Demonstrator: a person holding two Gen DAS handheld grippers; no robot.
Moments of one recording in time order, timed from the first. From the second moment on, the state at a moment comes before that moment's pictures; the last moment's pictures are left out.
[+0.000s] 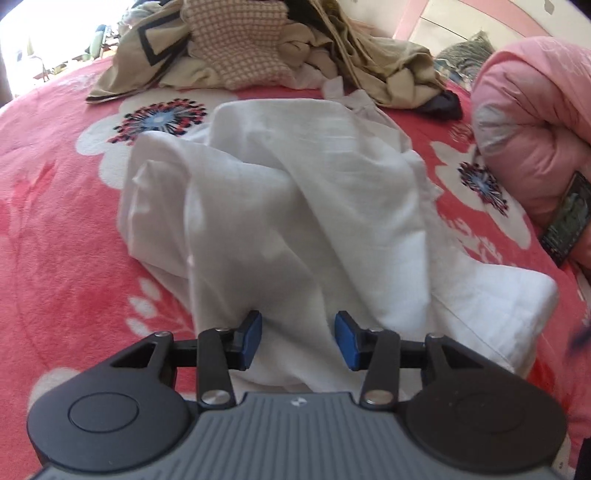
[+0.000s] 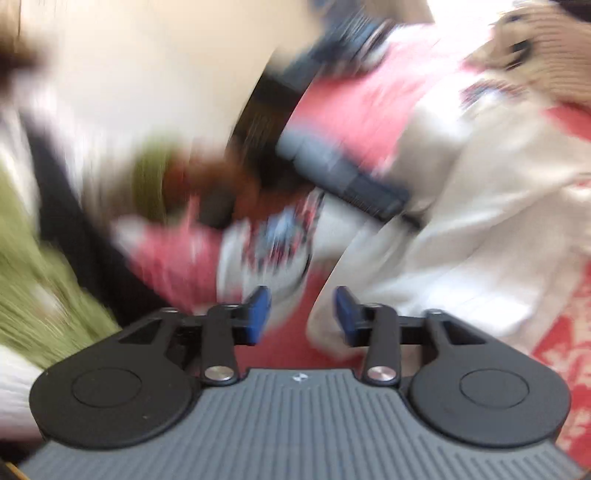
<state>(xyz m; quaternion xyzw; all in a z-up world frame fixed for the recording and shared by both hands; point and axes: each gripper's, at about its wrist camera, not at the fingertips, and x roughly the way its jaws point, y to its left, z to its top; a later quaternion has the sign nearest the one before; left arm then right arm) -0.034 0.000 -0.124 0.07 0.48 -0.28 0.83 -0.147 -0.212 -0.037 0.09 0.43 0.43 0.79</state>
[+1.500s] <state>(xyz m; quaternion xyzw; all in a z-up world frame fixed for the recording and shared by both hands) -0.068 -0.039 -0.106 0.00 0.56 -0.43 0.71 -0.206 -0.085 -0.081 -0.19 0.40 0.42 0.79</state>
